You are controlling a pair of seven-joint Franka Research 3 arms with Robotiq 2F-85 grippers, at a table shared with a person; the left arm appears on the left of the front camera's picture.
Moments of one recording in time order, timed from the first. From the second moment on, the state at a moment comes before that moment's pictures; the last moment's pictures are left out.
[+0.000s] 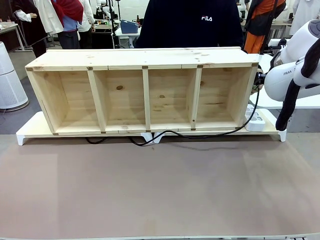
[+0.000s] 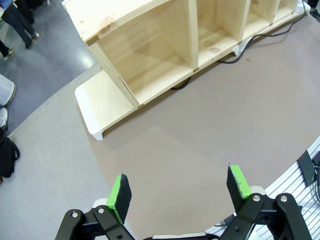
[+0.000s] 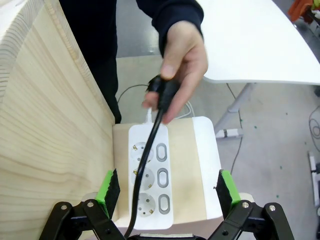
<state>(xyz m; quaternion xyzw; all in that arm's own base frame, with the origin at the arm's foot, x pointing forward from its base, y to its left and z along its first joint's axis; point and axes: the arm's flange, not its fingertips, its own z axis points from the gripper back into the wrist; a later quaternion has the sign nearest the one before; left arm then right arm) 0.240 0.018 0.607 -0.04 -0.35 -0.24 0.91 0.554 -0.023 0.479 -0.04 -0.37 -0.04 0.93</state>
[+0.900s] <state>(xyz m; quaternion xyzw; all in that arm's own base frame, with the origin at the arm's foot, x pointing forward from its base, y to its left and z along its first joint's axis) 0.240 0.018 0.607 -0.04 -0.35 -0.24 0.91 0.554 -0.023 0.479 -0.04 -0.37 -0.04 0.93</state>
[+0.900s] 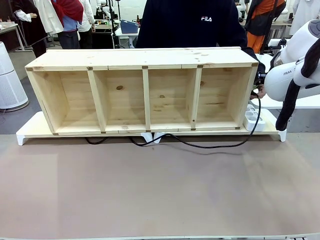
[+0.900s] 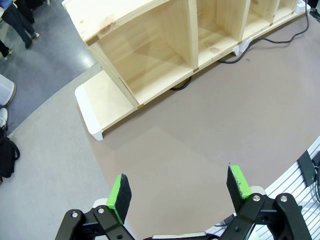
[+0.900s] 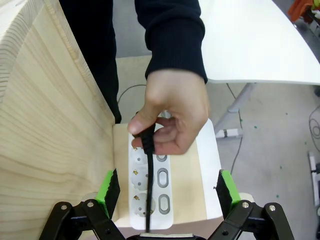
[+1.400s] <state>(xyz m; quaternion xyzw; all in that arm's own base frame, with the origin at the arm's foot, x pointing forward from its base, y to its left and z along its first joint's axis) 0.240 0.018 0.607 -0.04 -0.35 -0.24 0.91 0.554 -0.023 0.479 -0.04 -0.37 -0.04 0.93</state>
